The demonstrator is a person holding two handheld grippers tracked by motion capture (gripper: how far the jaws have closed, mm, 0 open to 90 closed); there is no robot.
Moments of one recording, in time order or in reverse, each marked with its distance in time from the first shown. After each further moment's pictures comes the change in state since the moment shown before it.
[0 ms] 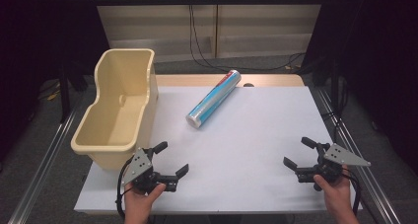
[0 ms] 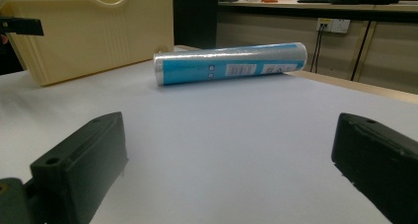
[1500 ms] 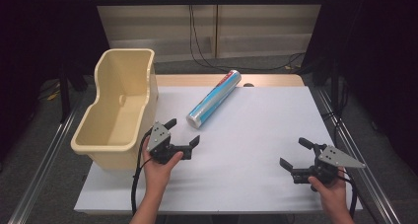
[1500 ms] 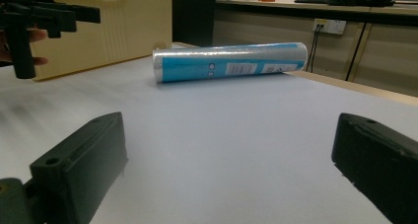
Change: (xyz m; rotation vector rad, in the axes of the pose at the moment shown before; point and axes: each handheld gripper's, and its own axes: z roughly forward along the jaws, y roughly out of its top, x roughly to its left) left arm 0.034 0.014 0.074 0.049 0.124 0.004; right arm 0.010 -0.001 0.006 0.009 -0.022 -0.029
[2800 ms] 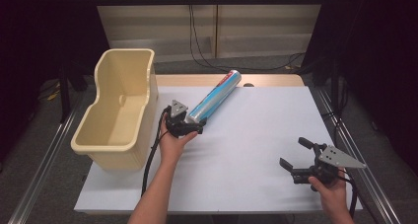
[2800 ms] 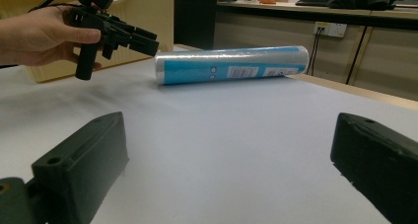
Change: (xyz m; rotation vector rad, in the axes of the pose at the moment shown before) left arm 0.034 0.000 0.086 0.251 0.110 -0.051; right arm 0.002 0.002 -0.001 -0.007 0.005 -0.006
